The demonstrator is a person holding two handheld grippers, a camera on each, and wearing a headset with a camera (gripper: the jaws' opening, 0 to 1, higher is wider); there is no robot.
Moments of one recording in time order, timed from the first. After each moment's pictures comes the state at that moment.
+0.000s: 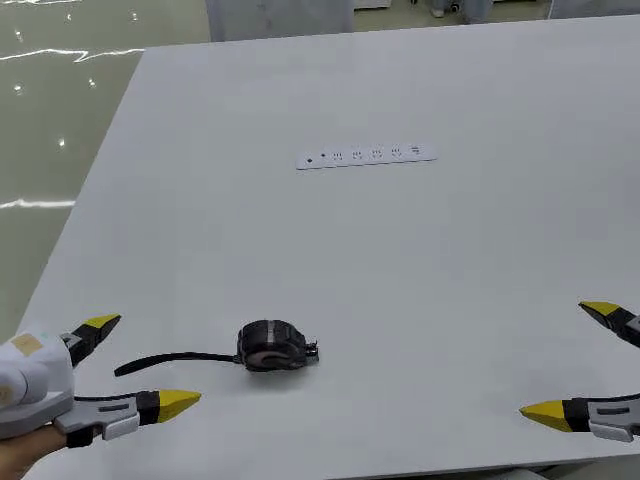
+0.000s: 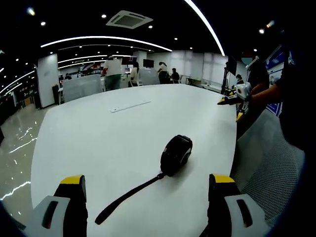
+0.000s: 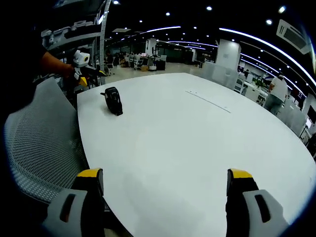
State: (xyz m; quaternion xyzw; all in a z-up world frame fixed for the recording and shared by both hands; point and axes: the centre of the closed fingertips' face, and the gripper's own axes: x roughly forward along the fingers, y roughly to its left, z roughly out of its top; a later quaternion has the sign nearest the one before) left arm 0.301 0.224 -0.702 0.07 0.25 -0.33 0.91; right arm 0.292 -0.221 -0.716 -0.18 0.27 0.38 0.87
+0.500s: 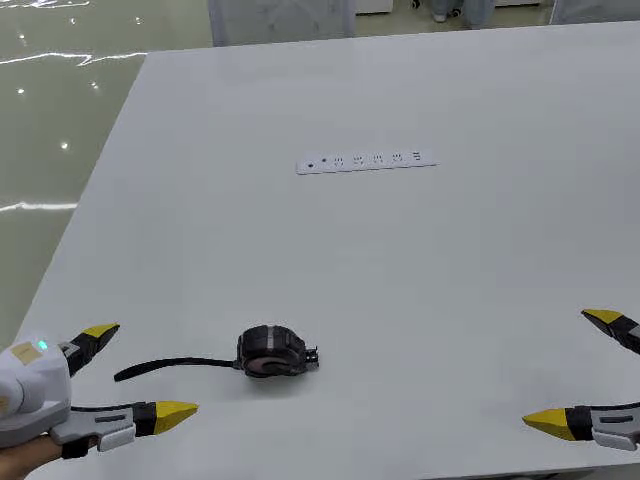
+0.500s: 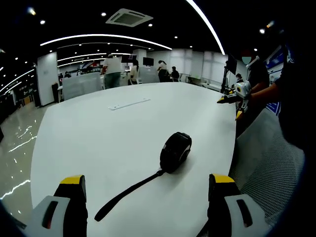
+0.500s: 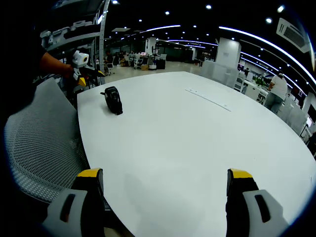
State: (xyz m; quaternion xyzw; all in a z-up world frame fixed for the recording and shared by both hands) left arm 0.297 0.228 -0.705 0.07 0.26 -0.33 0.91; right arm 0.293 -0.224 -0.717 -0.18 0.27 0.38 0.86
